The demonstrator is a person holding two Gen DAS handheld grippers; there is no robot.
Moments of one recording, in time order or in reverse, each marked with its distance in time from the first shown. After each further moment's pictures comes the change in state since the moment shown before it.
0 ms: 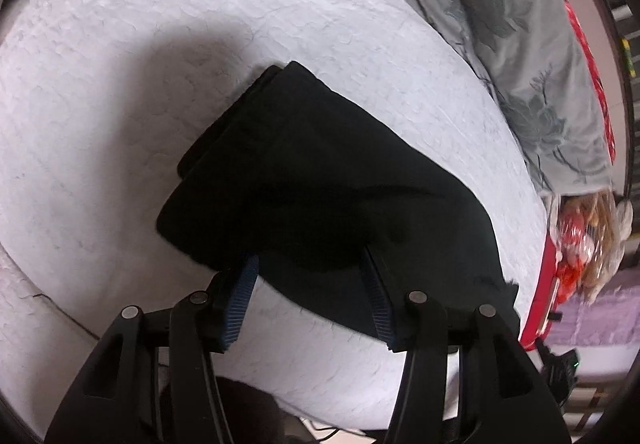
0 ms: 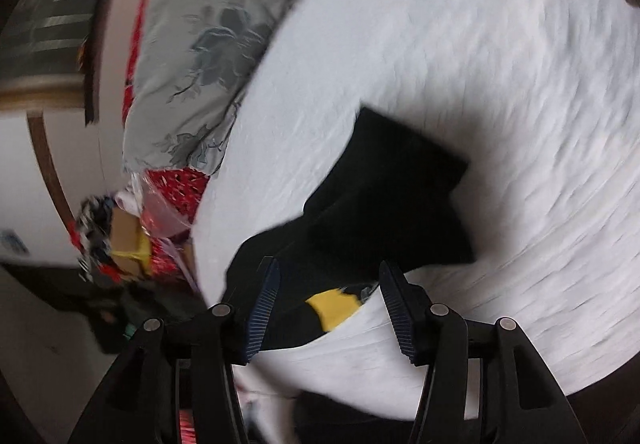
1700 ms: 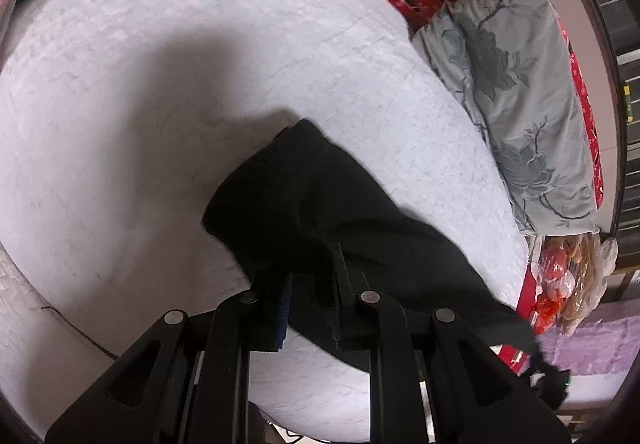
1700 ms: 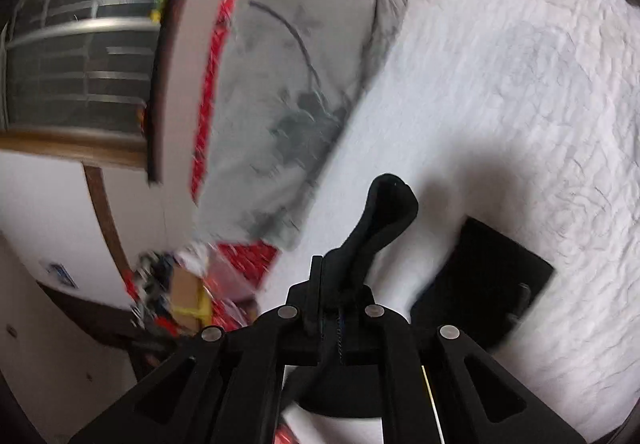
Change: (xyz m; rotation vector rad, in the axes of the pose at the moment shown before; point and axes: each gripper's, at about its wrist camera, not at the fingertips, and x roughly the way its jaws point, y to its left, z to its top) left arm -0.026 0.014 0.023 -0.084 -0.042 -0.030; right arm -0.010 0.054 0.044 -0.044 -0.222 0.182
